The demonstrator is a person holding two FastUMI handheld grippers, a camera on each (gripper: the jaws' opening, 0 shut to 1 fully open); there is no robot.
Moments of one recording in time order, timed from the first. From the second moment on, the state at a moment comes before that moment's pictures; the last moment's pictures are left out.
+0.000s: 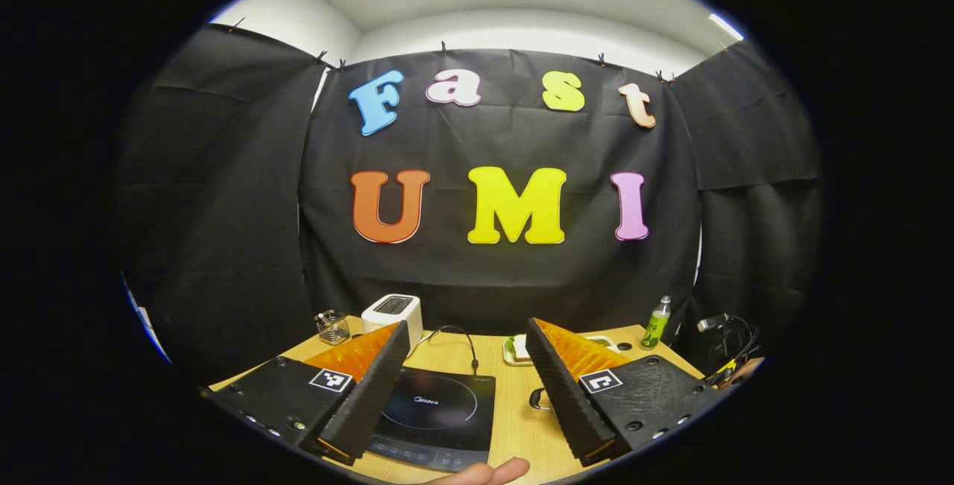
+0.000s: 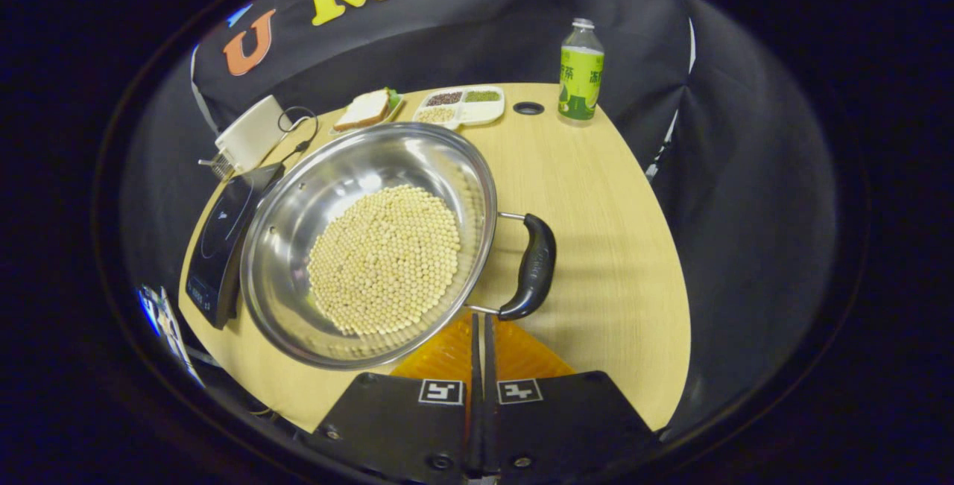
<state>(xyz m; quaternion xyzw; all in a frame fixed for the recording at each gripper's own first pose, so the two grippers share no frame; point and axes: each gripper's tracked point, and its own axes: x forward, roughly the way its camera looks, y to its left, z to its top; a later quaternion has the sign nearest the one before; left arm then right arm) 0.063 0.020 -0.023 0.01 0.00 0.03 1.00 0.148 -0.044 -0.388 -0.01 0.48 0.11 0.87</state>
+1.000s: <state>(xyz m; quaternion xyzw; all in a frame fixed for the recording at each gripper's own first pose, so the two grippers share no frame) 0.133 -0.071 -0.115 -0.01 0.15 -0.09 0.98 0.173 -0.060 -0.294 -0.03 0.37 0.09 0.93</state>
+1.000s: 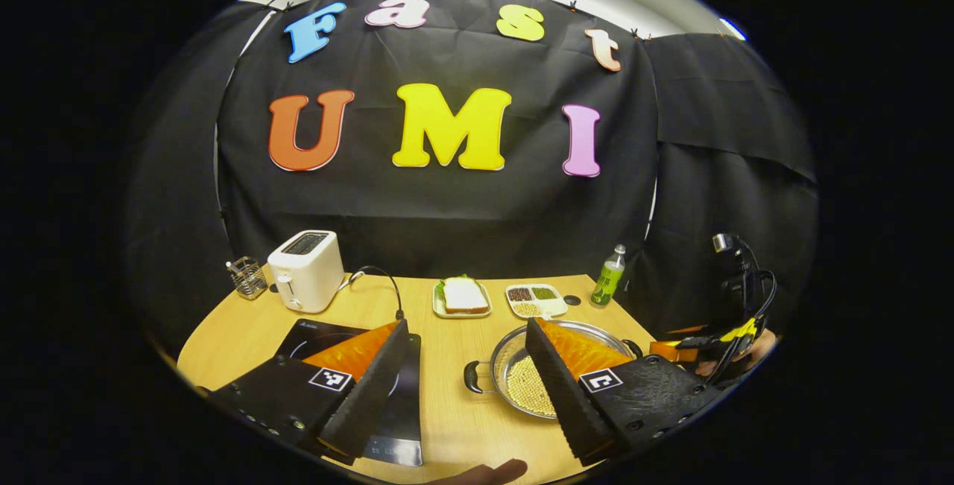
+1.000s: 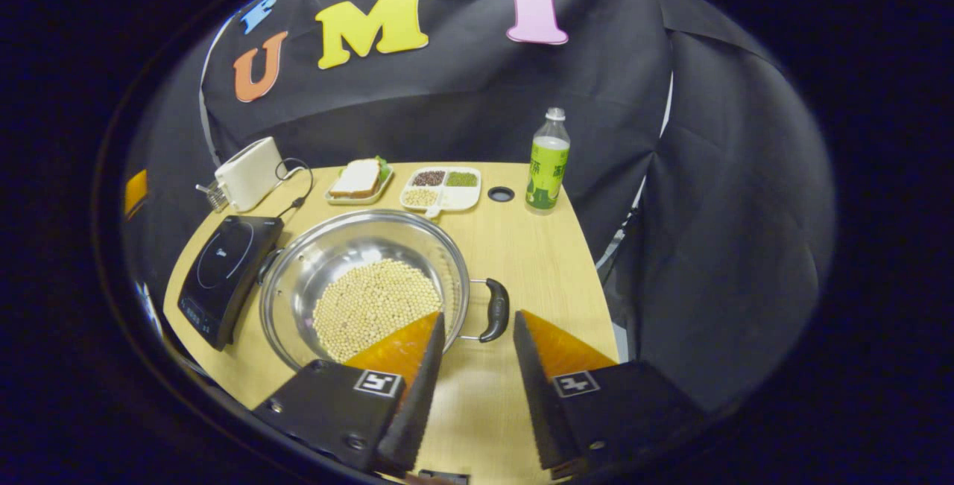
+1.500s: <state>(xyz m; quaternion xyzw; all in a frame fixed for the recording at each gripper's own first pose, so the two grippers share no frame) 0.169 -0.094 -0.196 0.02 0.26 -0.10 0.96 0.188 -0.074 -0.300 -0.01 0.40 0.08 0.91</state>
